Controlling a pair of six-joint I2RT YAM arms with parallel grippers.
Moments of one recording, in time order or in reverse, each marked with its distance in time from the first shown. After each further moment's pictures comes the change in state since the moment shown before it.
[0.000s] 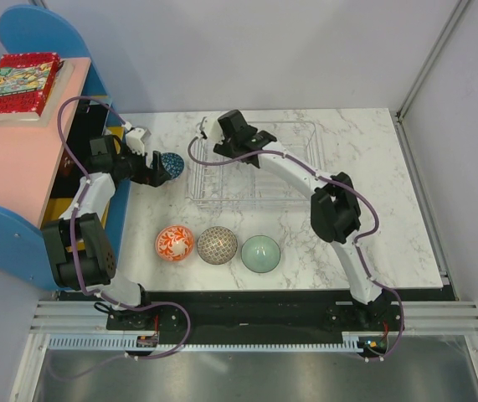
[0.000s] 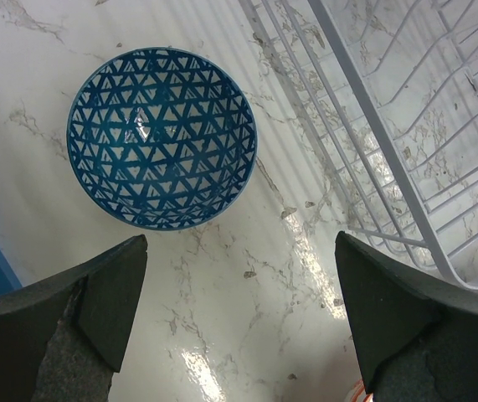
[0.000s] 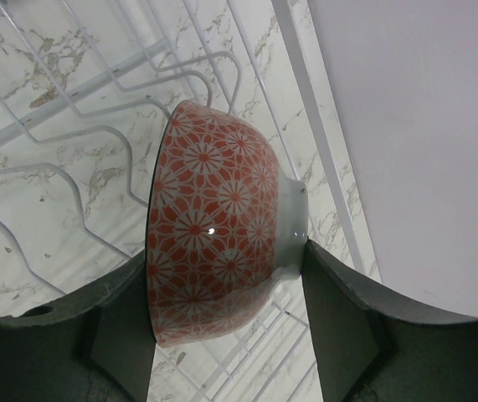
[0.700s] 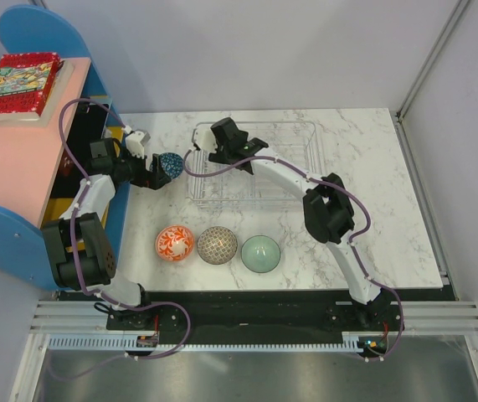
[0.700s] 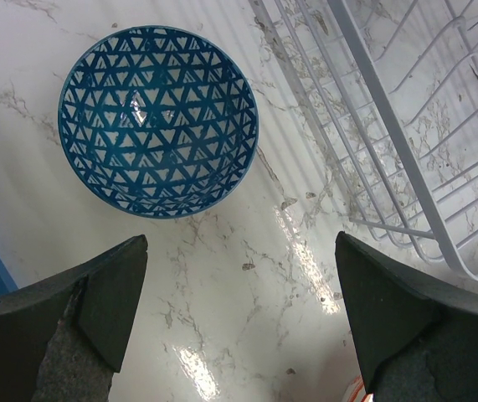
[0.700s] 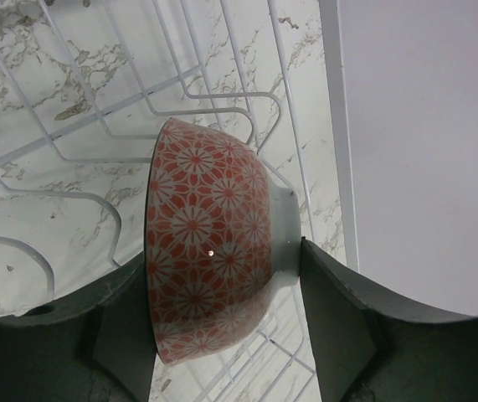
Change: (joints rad) left arm 0.010 0.000 -0.028 0.004 0.003 0.000; right arm 0.036 0.055 -0.003 0.062 -0.009 -0.140
